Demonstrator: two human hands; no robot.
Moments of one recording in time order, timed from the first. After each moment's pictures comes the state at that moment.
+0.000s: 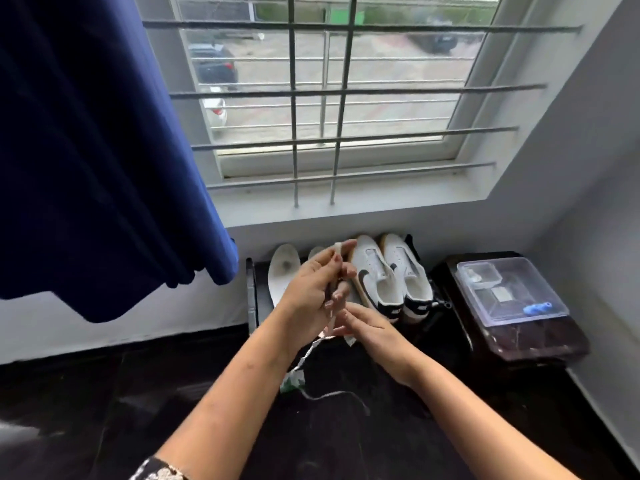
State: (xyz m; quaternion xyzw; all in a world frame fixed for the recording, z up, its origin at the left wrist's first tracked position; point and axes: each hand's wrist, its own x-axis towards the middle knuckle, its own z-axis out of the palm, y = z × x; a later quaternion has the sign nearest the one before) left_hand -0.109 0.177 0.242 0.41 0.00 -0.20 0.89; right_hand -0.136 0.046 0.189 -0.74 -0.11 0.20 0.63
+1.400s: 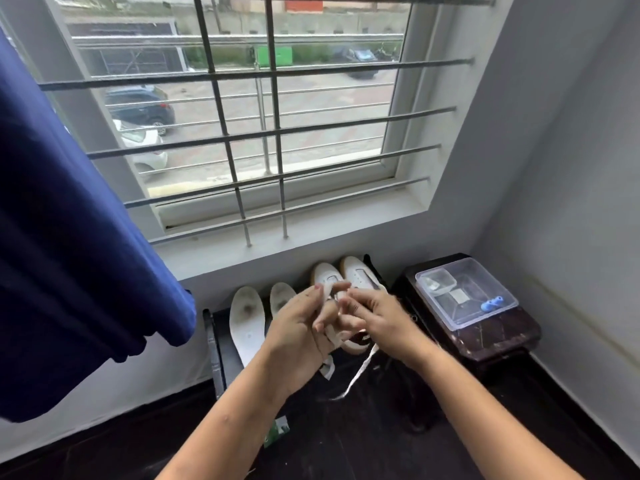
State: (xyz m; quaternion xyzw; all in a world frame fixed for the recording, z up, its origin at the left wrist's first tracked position) left_hand -0.096 0.150 0.260 0.41 -0.05 -0.28 0.87; right_hand -0.093 -0.007 0.231 -0.83 -0.09 0.02 0.56
